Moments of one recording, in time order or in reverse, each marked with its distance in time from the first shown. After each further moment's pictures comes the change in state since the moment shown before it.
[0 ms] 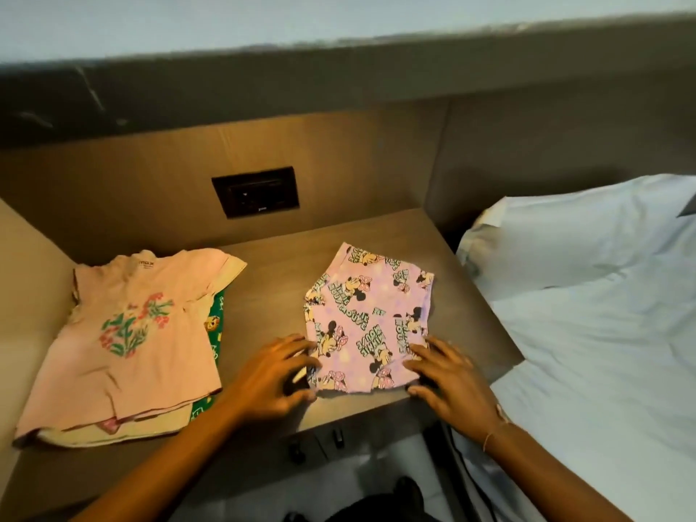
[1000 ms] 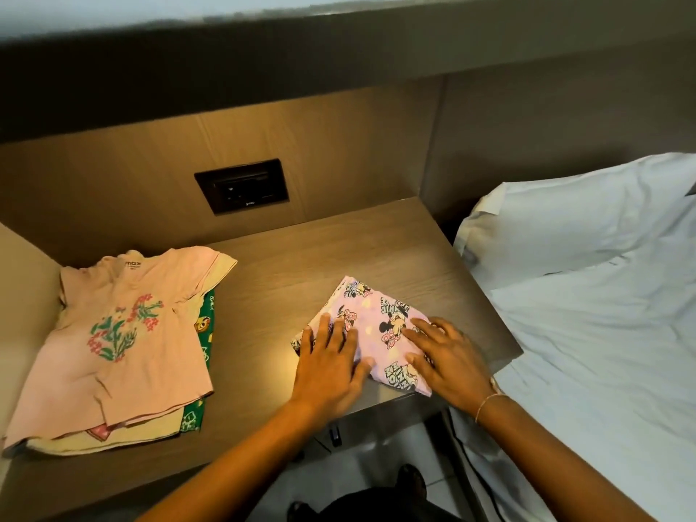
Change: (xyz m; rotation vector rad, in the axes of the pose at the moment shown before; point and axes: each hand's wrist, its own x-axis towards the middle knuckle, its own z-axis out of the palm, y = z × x) left_hand 0.063 0.087 0.040 0.175 -0.015 -0.299; right_hand 0.028 0.005 -0.016 -0.010 -0.196 0.169
